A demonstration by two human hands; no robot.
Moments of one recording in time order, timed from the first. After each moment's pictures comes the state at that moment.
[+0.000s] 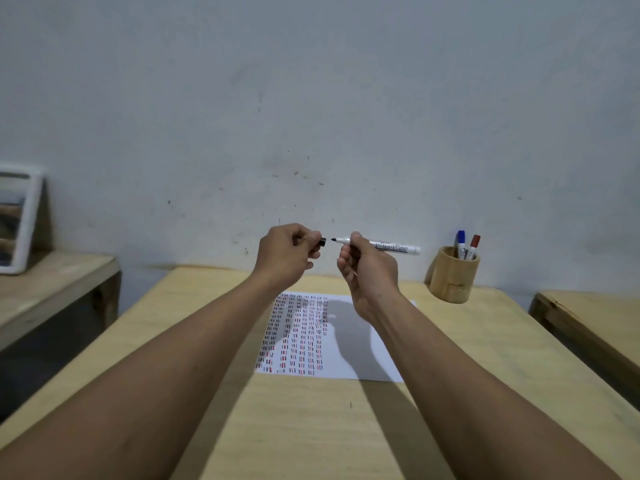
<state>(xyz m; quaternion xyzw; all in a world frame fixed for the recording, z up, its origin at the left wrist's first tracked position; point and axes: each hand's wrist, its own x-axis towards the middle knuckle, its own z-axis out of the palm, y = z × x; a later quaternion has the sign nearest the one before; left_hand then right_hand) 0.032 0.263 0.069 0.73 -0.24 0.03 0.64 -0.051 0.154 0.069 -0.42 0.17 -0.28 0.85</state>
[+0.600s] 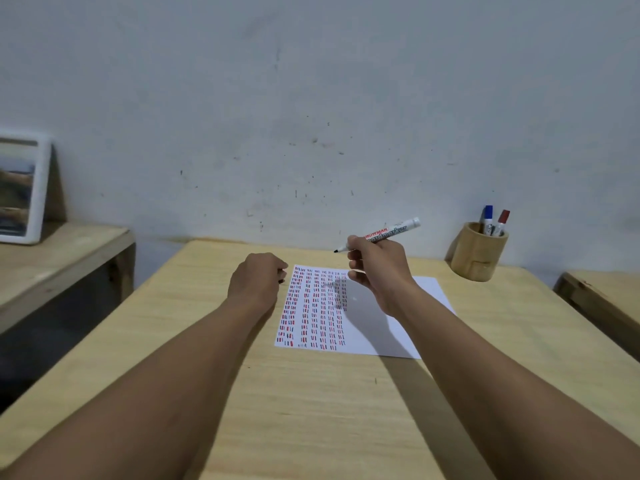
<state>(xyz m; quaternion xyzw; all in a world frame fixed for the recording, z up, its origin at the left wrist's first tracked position) 0.078 0.321 -0.032 0.94 -0.19 0.08 0.28 -0.041 0.155 0.028 -0.64 0.20 -0.21 0.71</state>
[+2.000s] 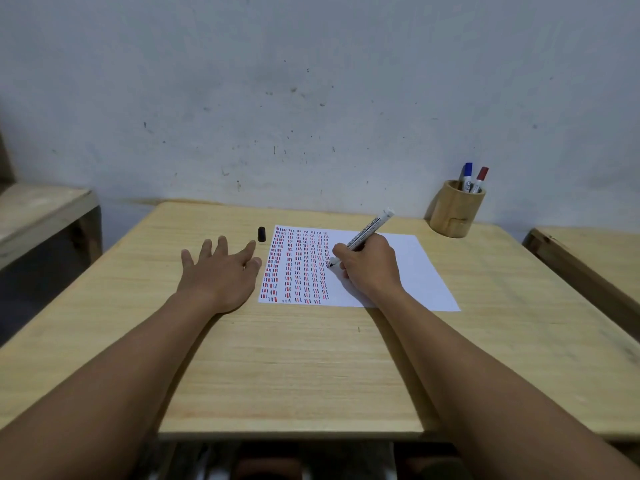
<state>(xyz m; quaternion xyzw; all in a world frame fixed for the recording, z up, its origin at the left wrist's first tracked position) 0.041 0.365 -0.048 0.97 -0.22 -0.03 0.07 -0.061 0.150 -0.033 -0.83 0.27 -0.24 0.42</state>
